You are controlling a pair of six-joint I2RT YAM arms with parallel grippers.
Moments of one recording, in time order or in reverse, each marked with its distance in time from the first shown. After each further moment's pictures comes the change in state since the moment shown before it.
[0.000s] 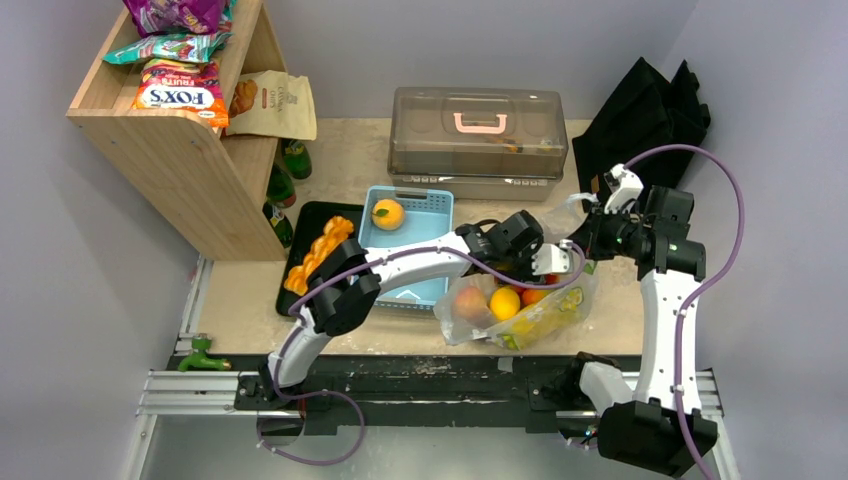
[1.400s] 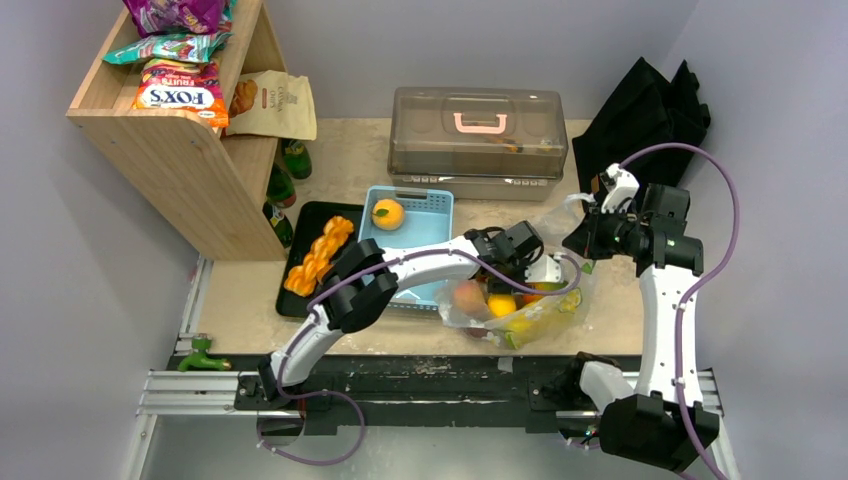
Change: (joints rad) left arm 0.003 0.083 0.043 -0.087 -0.101 0.058; right arm 0.002 0.029 0.000 0.003 0.027 -0.018
